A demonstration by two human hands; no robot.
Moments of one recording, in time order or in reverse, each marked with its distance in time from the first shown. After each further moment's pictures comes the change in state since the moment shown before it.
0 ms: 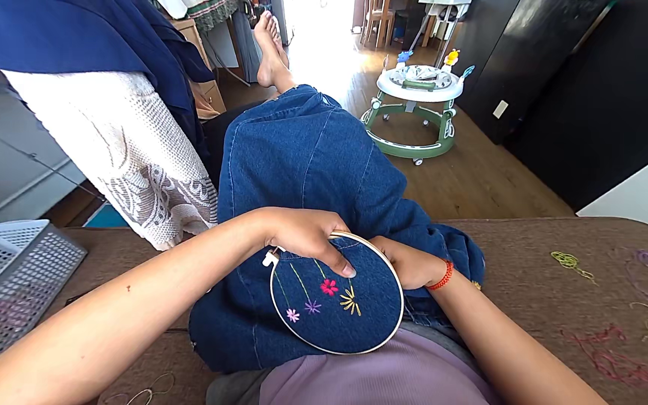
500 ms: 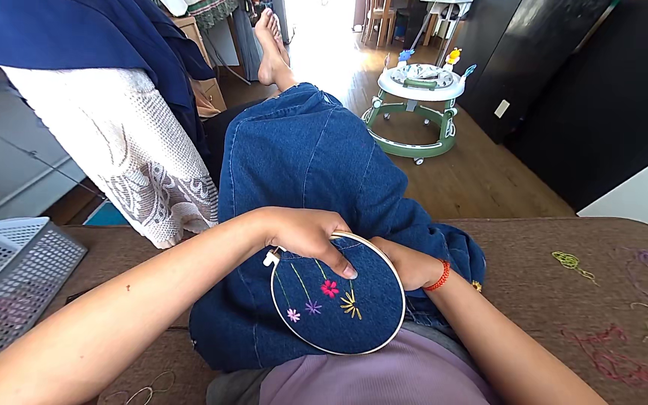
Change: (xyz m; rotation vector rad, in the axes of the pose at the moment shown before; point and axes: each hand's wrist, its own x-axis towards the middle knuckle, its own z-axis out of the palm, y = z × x) left_hand -0.001 0.000 0.002 -0.017 0.003 -0.005; right_hand 0.000 0.001 0.006 0.005 0.025 0.031
